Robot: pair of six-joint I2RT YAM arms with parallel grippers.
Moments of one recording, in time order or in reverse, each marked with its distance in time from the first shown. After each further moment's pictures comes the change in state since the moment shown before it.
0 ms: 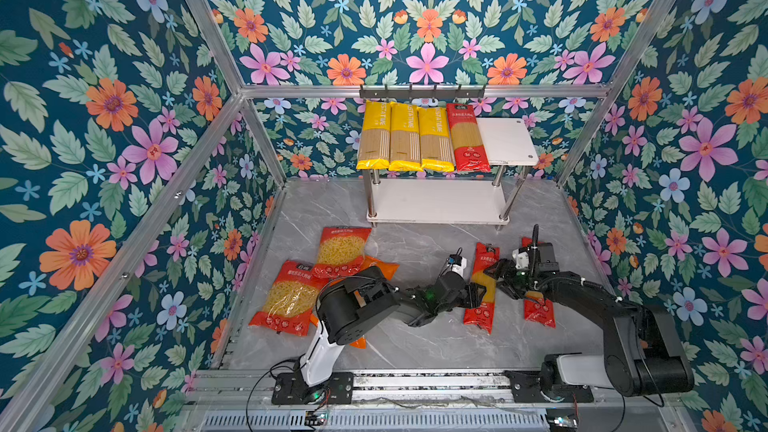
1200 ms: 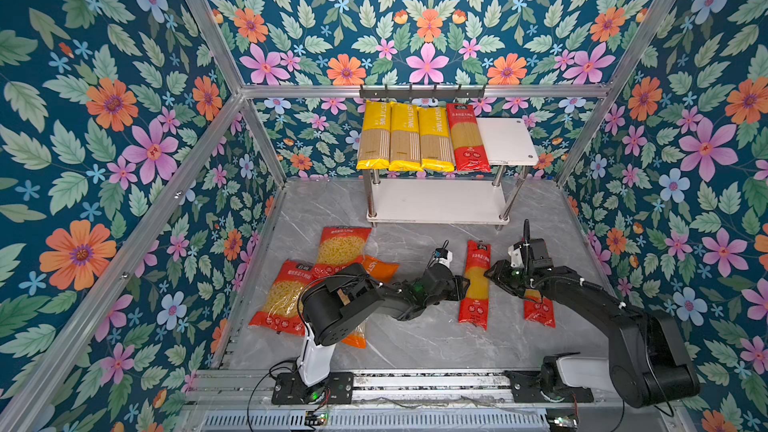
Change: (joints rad) left arm 0.078 -0.097 -0.068 -0.077 0.000 0.030; right arm 0.142 -0.076 0.074 -0.153 0.173 -0.108
